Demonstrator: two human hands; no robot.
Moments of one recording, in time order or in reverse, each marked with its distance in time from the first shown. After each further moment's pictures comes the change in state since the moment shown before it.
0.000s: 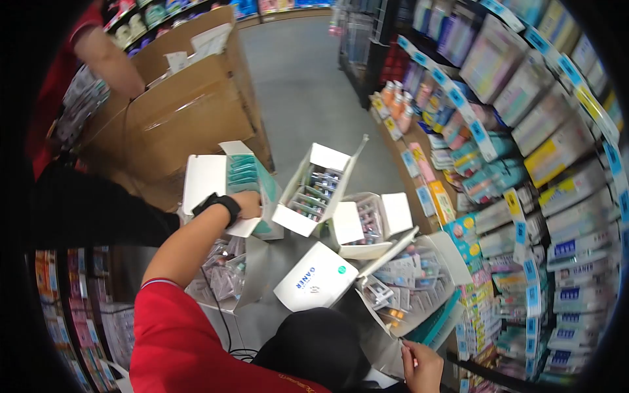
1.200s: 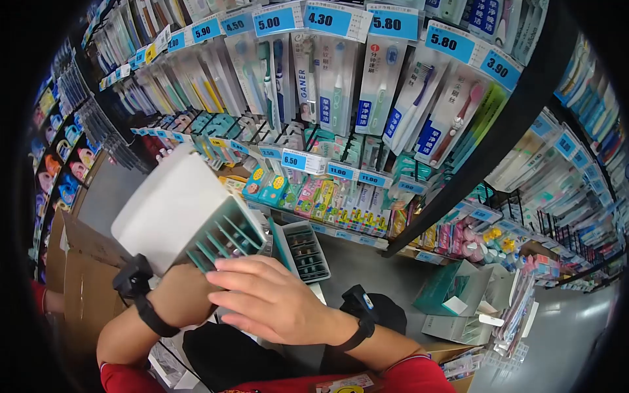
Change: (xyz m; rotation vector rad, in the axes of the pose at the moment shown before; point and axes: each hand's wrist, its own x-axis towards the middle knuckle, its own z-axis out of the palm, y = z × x) left_hand -0.225 0.403 0.048 0.878 0.073 1.133; right_hand -0.080 0.047 -0.118 0.413 0.741 -0.806
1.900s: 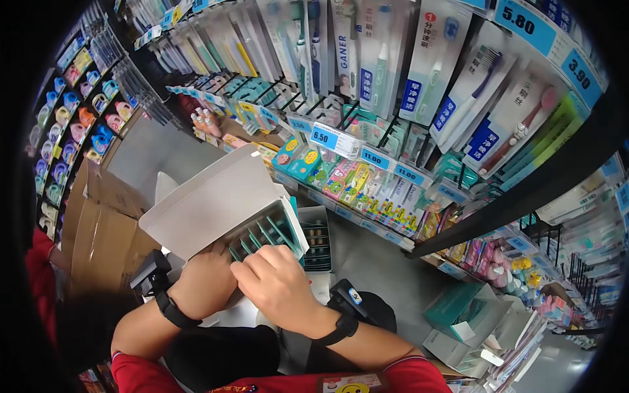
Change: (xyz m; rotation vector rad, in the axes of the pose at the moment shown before) left_hand 0.025 0.050 0.024 0.206 0.002 -0.252; right_hand -0.038 0.038 0.023 -0.274 -0.082 0.128
